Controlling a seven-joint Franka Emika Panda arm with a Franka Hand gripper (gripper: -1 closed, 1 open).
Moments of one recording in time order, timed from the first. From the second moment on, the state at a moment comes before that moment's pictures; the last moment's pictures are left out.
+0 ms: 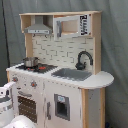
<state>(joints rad) -0.50 -1.51 1.60 -2.62 -0.27 3.13 0.96</state>
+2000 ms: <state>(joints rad) -0.81 -1.51 1.68 -2.42 -0.27 3.16 1.08</state>
